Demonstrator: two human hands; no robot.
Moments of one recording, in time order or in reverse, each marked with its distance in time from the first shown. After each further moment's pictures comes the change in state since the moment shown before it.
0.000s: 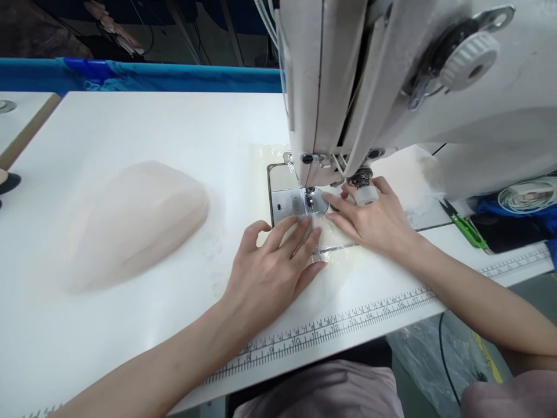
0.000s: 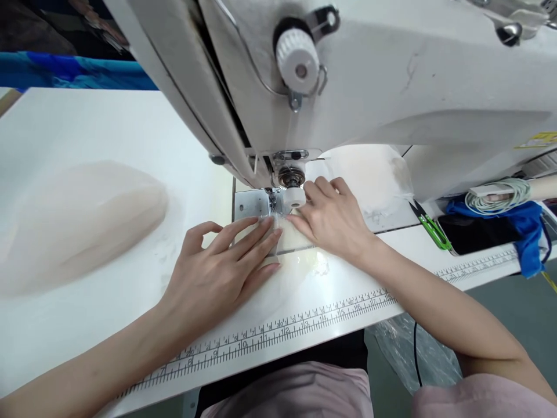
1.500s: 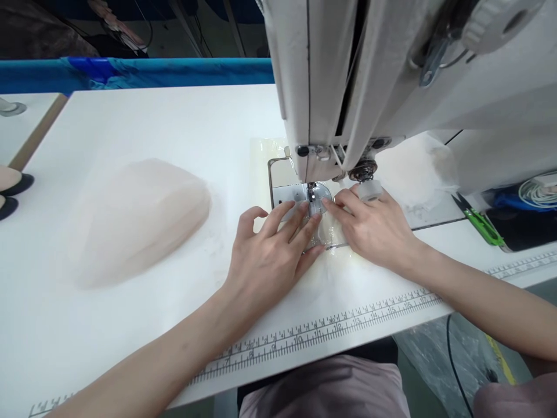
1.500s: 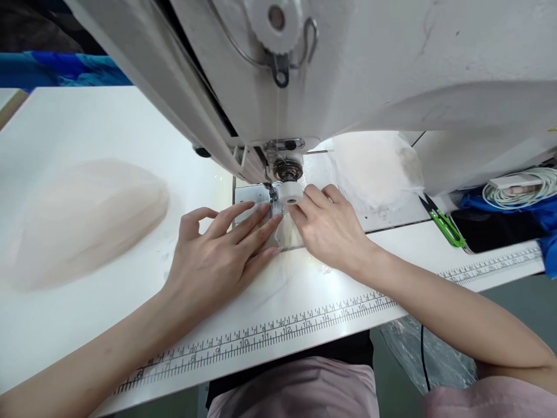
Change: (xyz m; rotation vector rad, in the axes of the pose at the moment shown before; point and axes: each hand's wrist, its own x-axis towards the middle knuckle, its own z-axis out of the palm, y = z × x) left_hand 0.007 -0.008 0.006 0.033 -0.028 -0.033; right_hand -0.008 -0.016 0.002 -0.045 0.065 -0.101
